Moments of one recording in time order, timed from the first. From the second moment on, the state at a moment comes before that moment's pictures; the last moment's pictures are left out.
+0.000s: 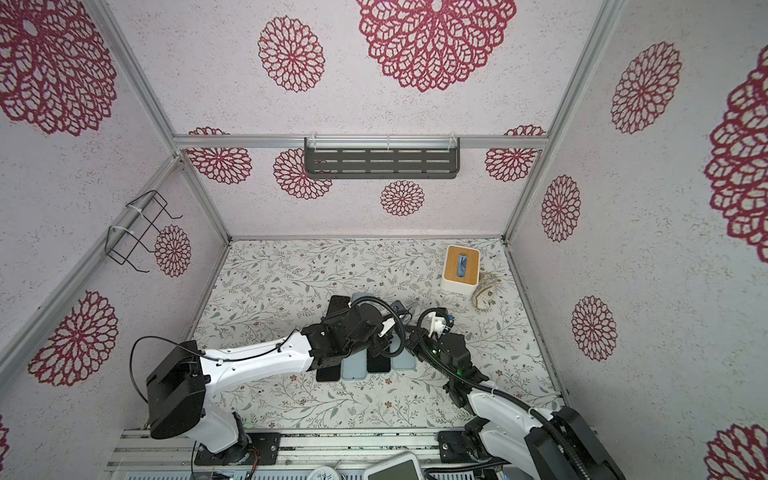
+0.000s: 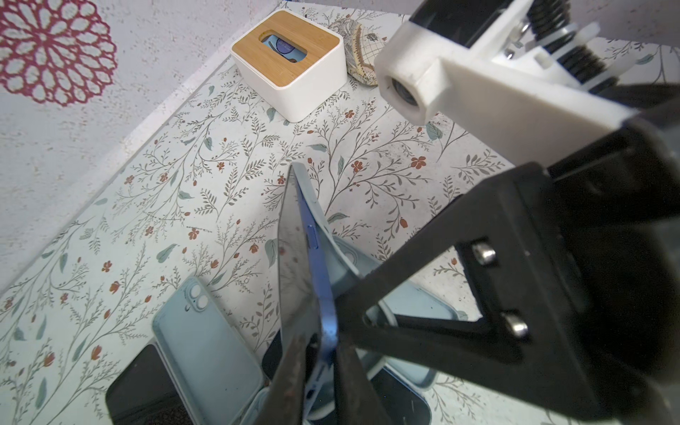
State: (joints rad) left arm -1.06 1.62 1.13 -0.14 -0.24 0.10; right arm 0.56 1.03 0.19 0.69 -0.27 1.24
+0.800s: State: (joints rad) left arm -1.05 1.63 1.08 -0.05 -0.25 0.07; right arm 0.55 1.03 0.17 0.69 -0.27 1.25
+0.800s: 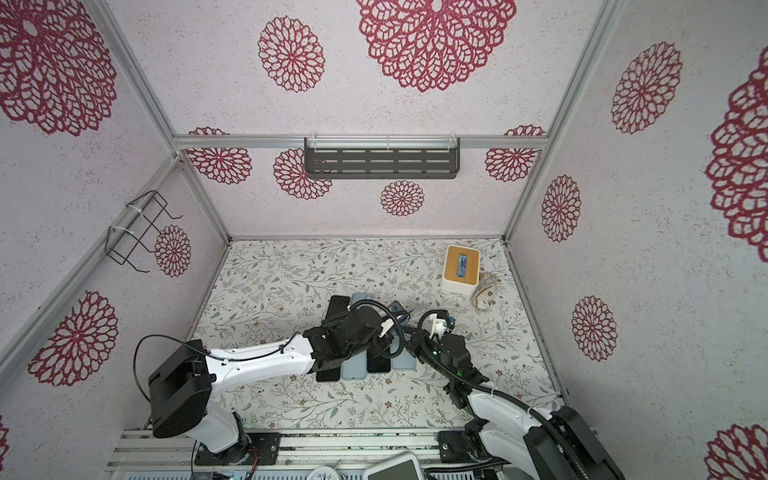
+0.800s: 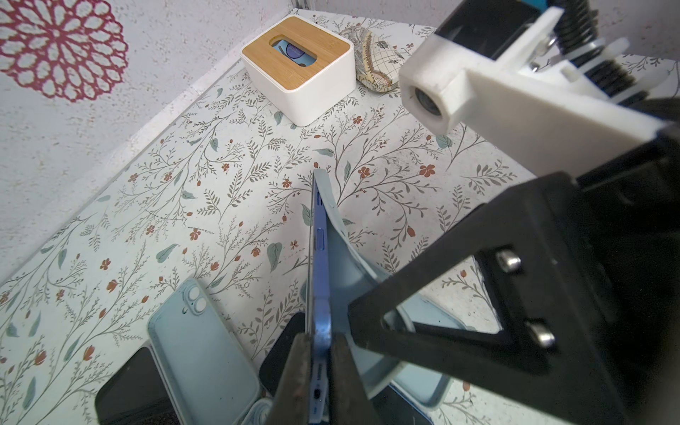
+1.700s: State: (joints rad) left arm -1.01 1.63 1.07 -0.05 -0.41 0.13; right arm 0.42 1.15 0.25 0.51 -0.35 1.09
